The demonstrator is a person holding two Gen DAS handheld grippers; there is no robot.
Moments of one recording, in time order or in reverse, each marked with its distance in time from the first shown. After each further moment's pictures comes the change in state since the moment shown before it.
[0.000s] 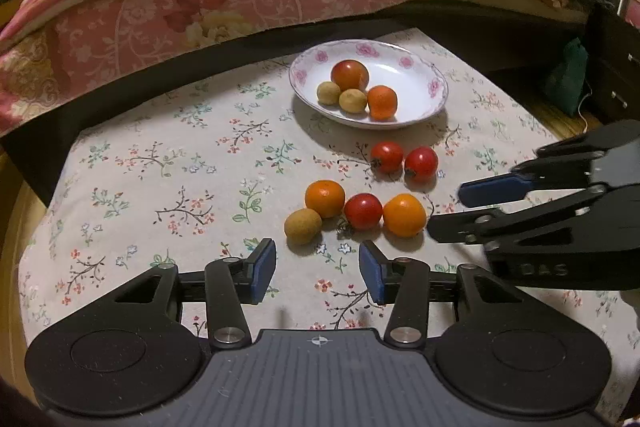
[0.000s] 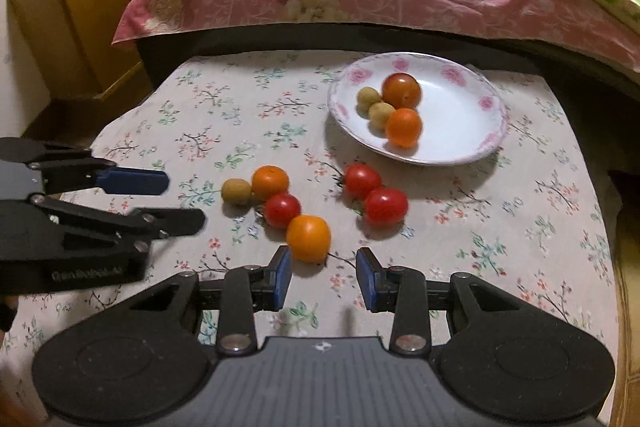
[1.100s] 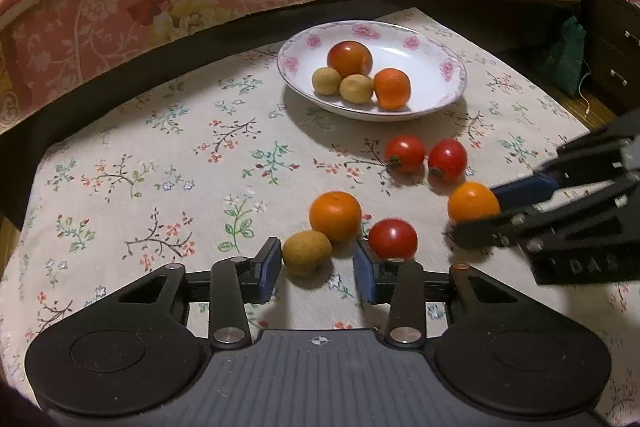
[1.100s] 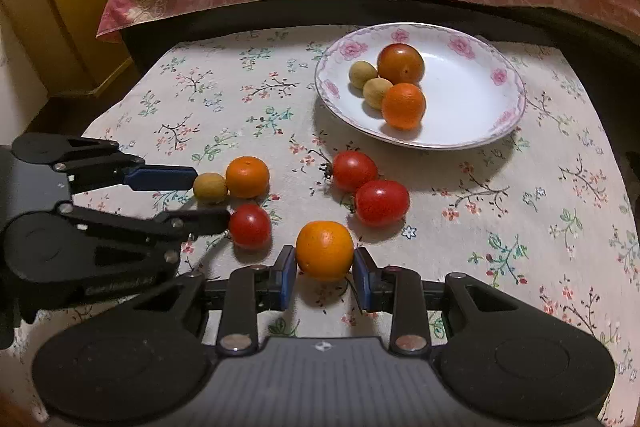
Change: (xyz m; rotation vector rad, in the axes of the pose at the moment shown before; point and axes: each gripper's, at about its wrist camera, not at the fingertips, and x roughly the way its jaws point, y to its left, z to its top) left arm 0.055 0.009 0.010 0.054 0.011 -0.019; right arm 0.034 -0.023 0.002 0.056 0.058 0.029
